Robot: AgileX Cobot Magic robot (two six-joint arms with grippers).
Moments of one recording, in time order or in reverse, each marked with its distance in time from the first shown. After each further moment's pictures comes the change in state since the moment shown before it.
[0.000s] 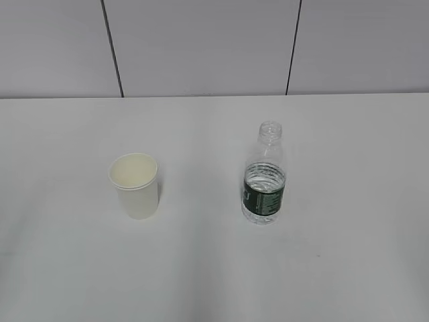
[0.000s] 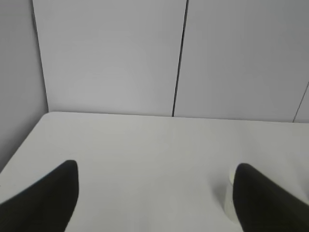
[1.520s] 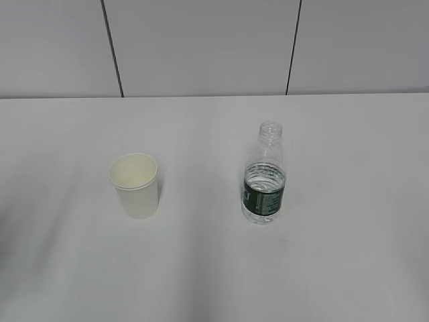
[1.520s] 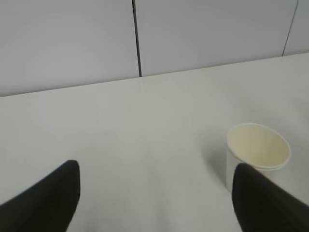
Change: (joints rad) left arm -0.209 0.706 0.306 -0.029 -0.885 0.151; right arm 0.000 0.000 0.000 0.000 0.000 0.000
